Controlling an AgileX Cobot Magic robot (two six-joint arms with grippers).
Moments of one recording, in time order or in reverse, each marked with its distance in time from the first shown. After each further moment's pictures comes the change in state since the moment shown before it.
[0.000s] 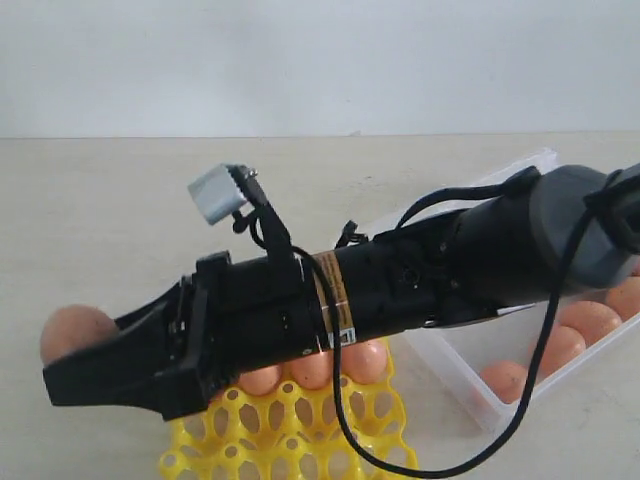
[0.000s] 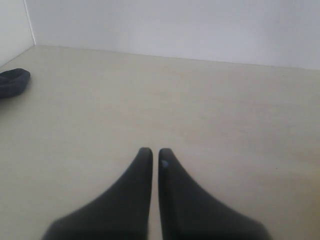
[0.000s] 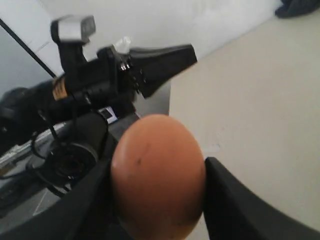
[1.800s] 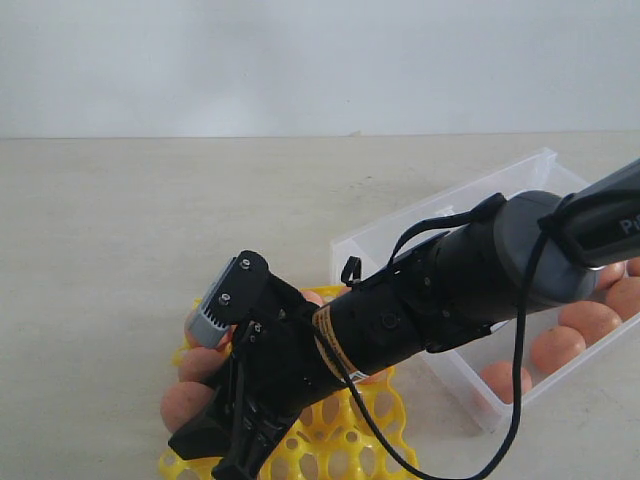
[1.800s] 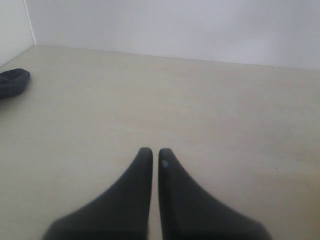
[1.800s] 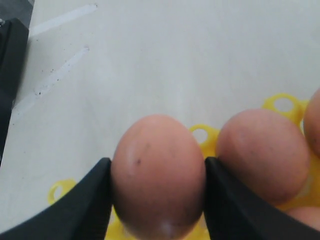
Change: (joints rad) left arm 0.000 0.000 0.000 0.000 0.000 0.000; right arm 0.000 0.075 -0.001 -0.241 0.439 -0.107
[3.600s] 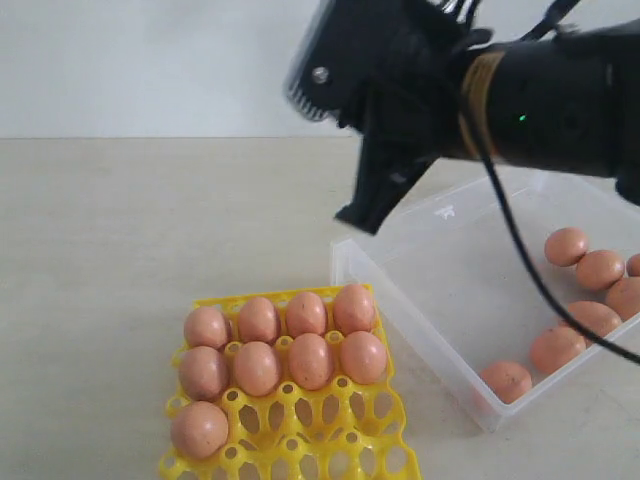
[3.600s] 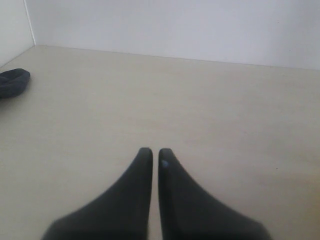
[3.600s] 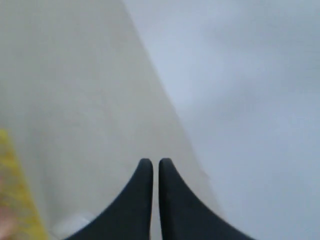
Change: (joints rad) left arm 0.000 0.000 0.000 0.000 0.000 0.000; right arm 0.000 -0.603 0.000 -0.022 0.860 -0.370
